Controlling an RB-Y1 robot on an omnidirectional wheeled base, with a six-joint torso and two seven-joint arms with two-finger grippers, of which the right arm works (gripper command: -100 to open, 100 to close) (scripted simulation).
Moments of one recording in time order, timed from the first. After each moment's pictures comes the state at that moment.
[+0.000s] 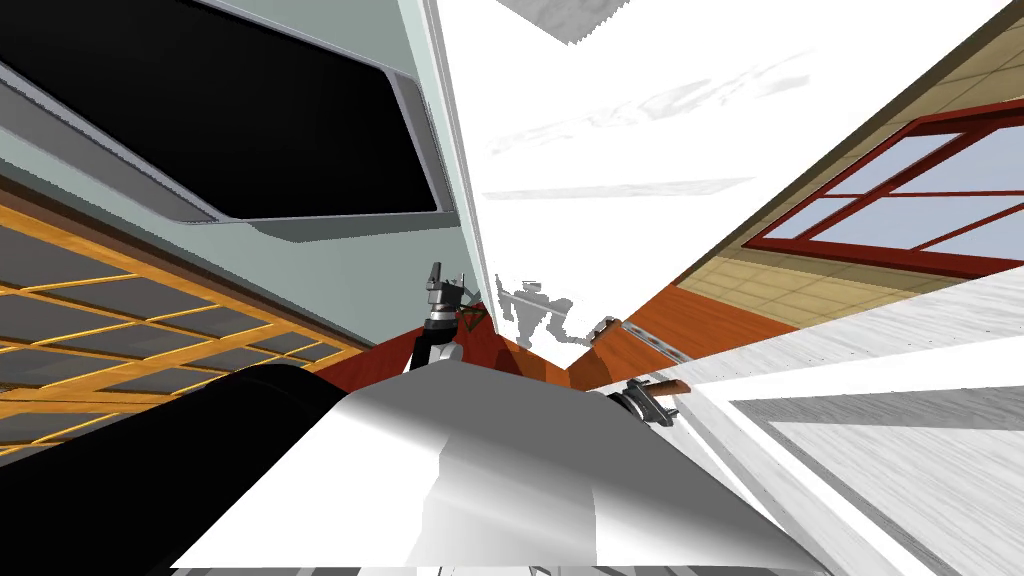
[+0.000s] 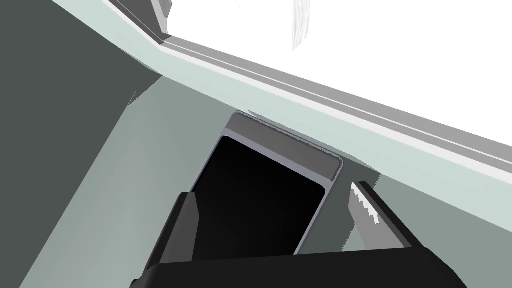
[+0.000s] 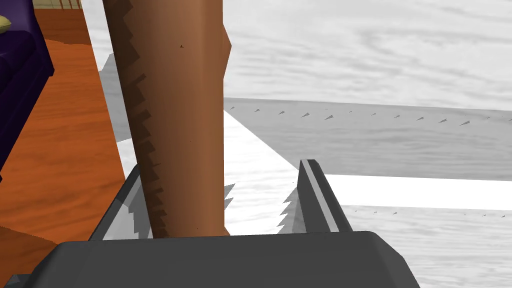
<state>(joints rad) 0.13 -0.05 -0.34 -0.94 -1.02 -0.99 -0.93</state>
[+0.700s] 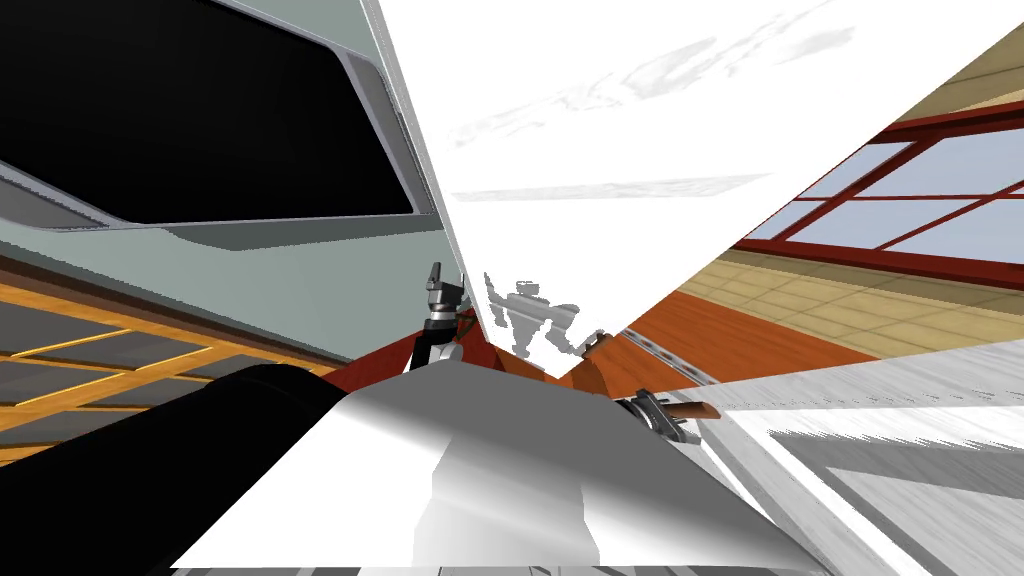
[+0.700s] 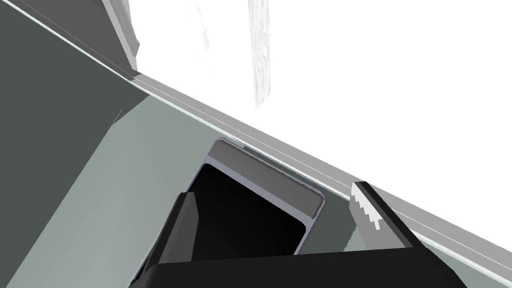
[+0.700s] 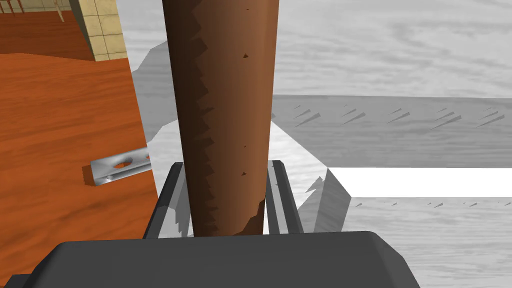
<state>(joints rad) 0.13 -0.05 -0.40 -0.93 -1.08 -1.00 -0.92</state>
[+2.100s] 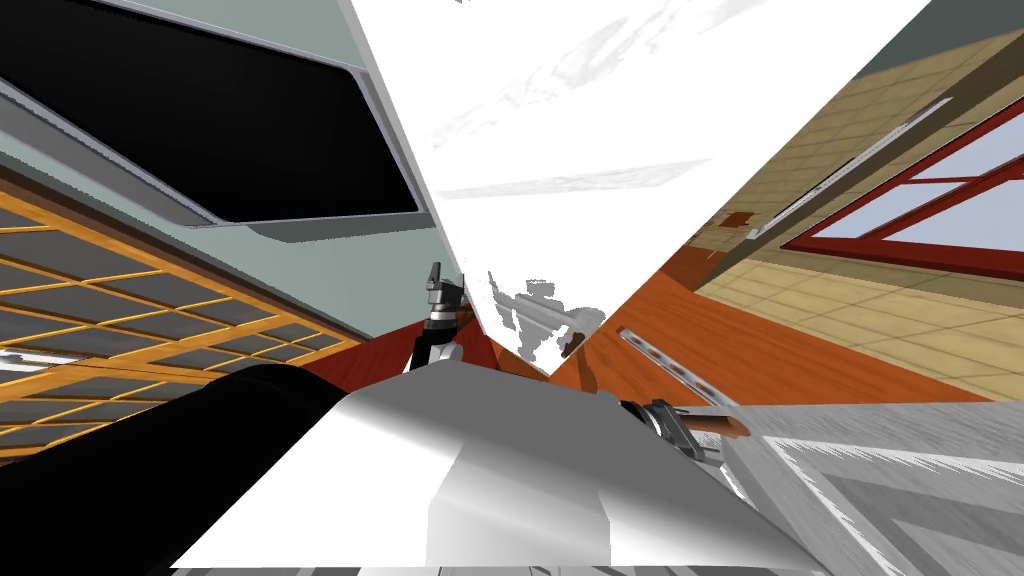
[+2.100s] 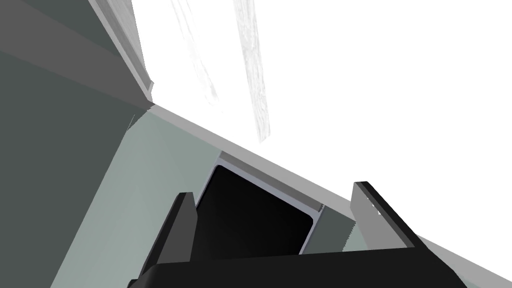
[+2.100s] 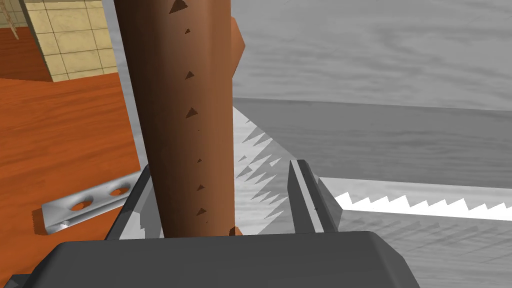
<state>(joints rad) 0.06 -0.05 -0.50 -0.87 -1.16 -1.14 -0.88</state>
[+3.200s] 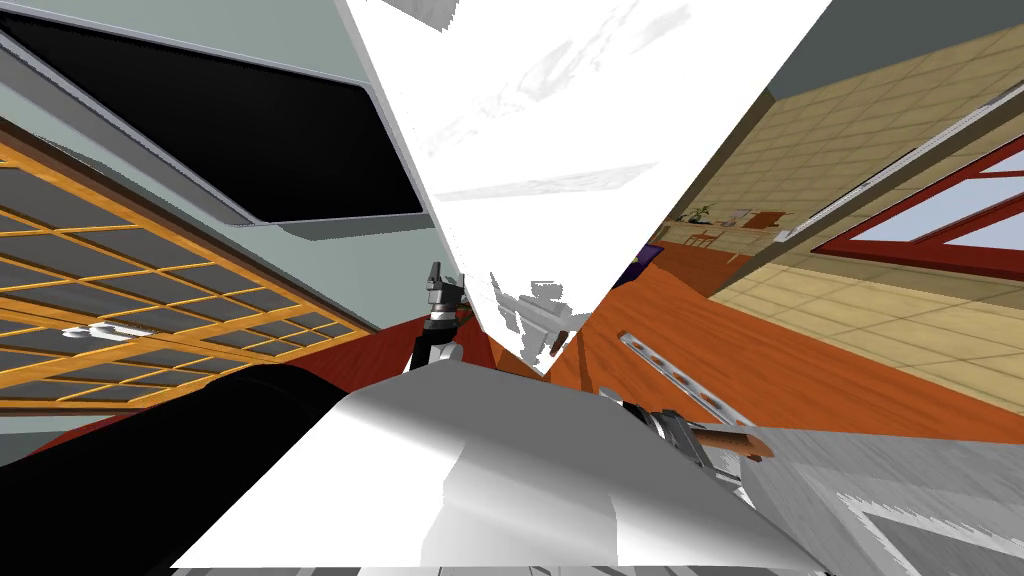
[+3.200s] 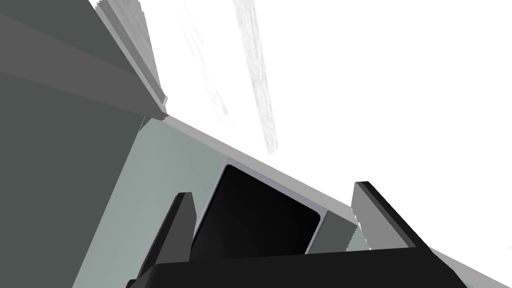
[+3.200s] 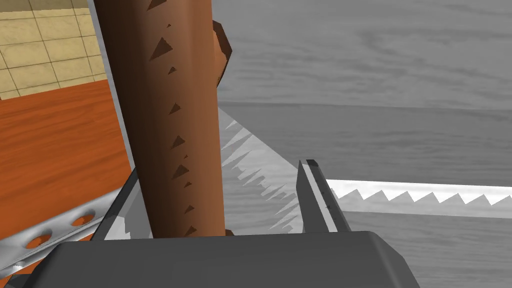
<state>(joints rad) 0.01 -0.04 -0.57 -0.84 -1.22 -1.24 -0.84</state>
